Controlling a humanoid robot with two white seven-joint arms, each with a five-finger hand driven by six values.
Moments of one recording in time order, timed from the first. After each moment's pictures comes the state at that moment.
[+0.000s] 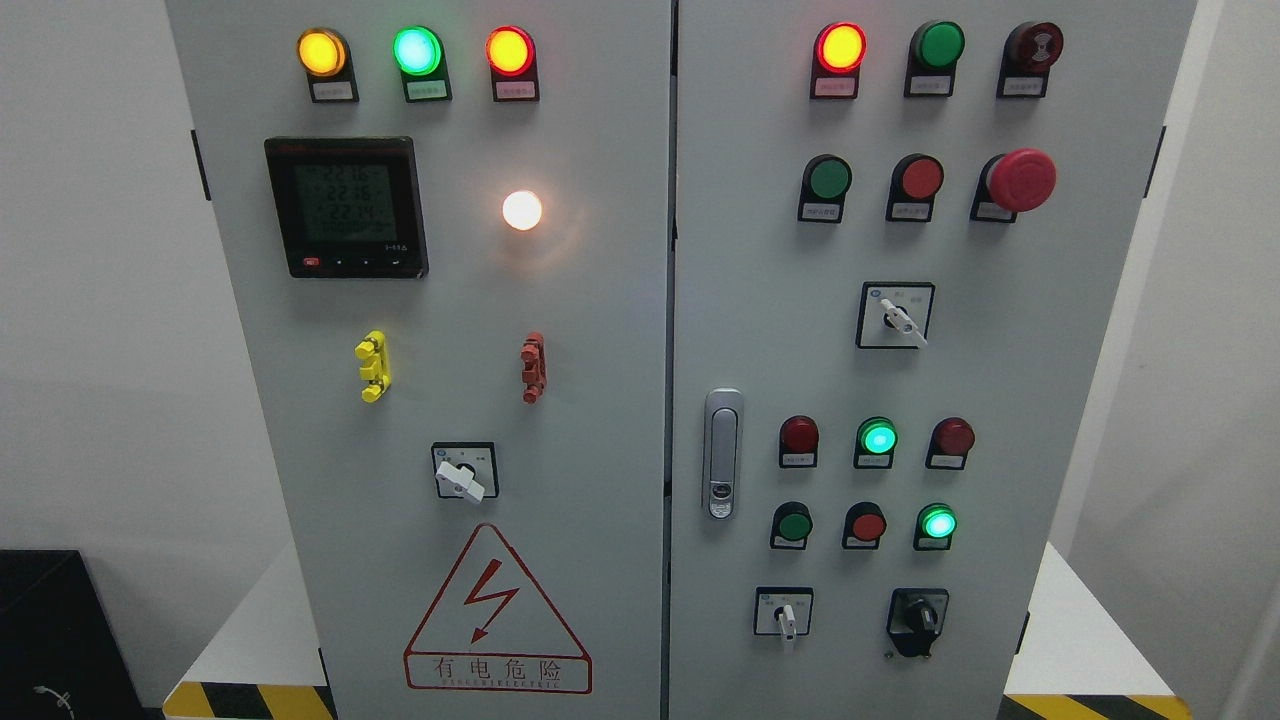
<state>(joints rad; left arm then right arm) 0.04 -0.10 0.00 0.00 0.00 -0.20 0.08 0.06 0.10 -0.08 -0.12 -0.11 -0.02 0.19</state>
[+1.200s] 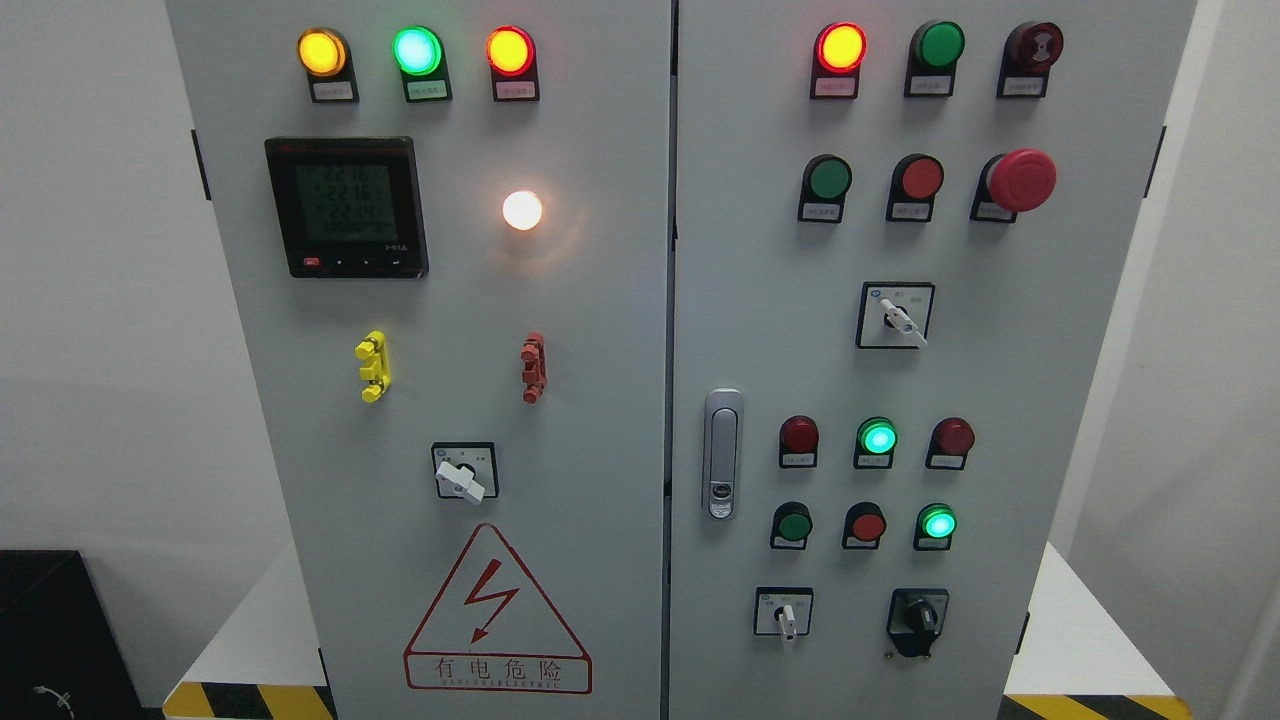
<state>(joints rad) 0.04 -0.10 0.00 0.00 0.00 -0.20 0.08 0.02 0.09 0.00 -0.17 -0.09 -0.39 0.12</state>
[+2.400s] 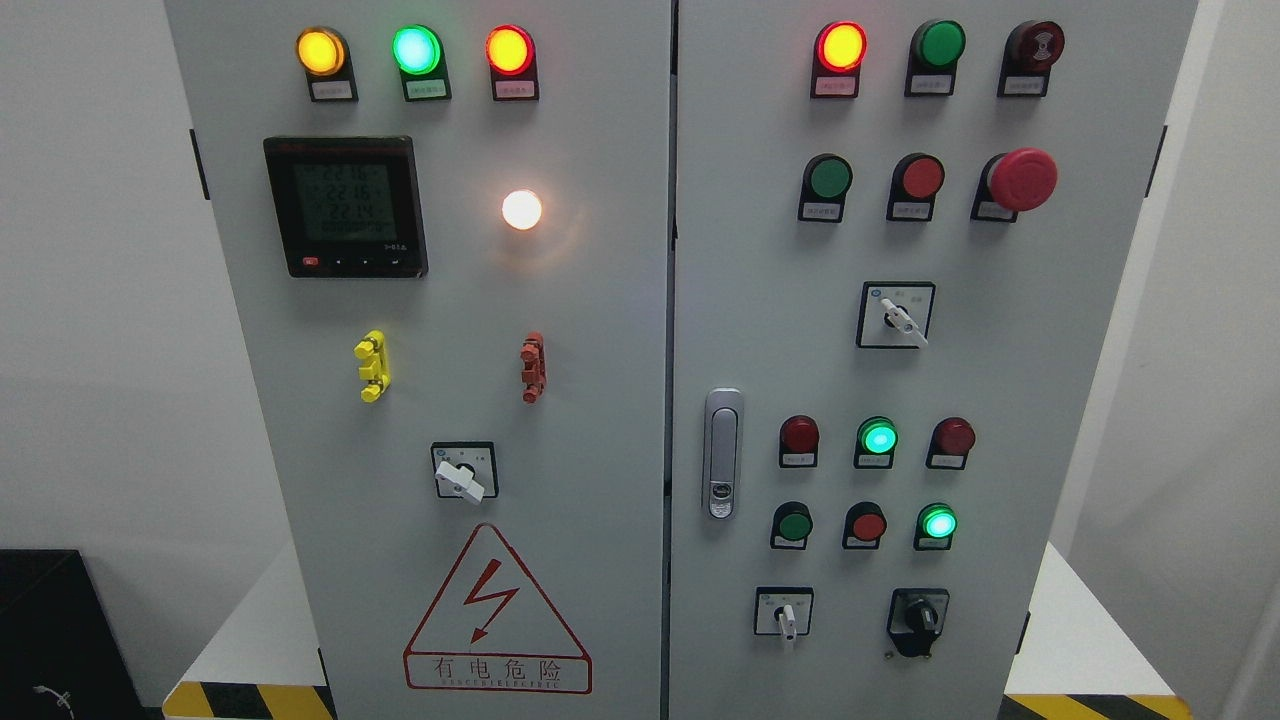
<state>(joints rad) 0.04 -0.10 0.00 0.00 0.00 -0.20 0.08 0.08 0.09 -0.05 -0.97 0.35 -0.46 -0.08</state>
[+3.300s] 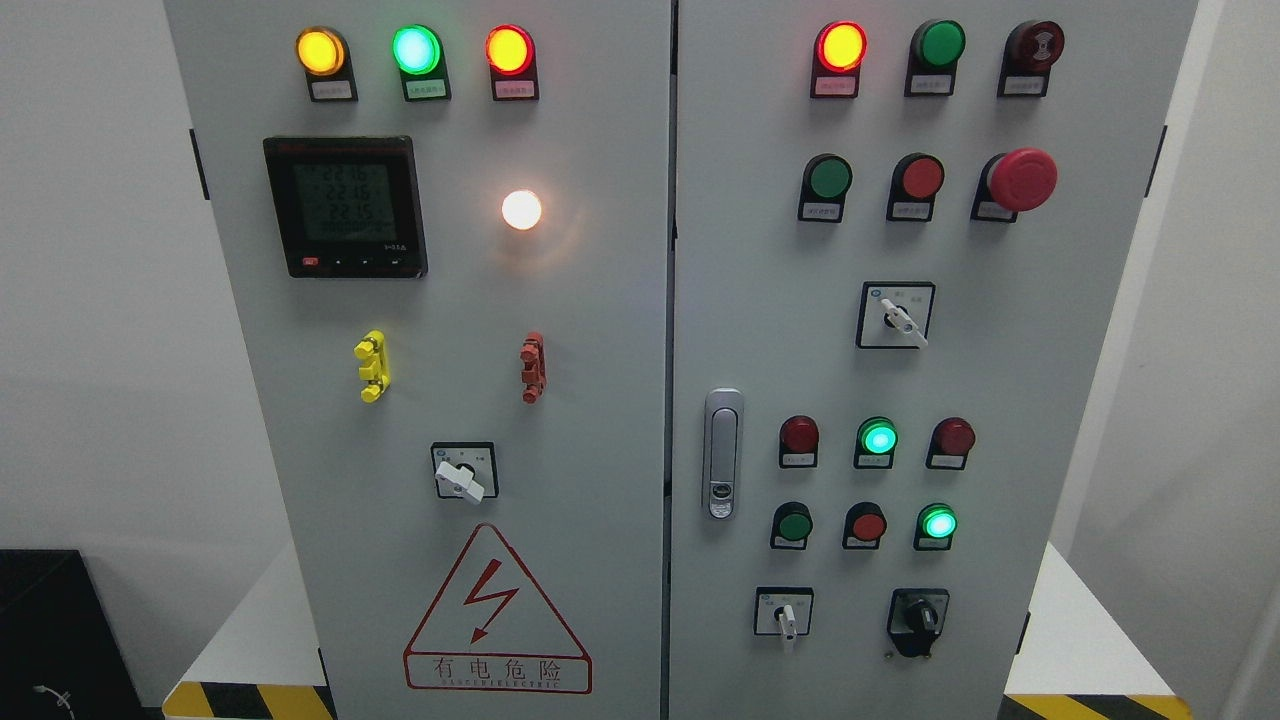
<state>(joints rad) 0.04 -0.10 0.00 0.00 0.00 -0.20 0.08 0.08 0.11 -0.14 -1.57 0.94 -0.12 0.06</state>
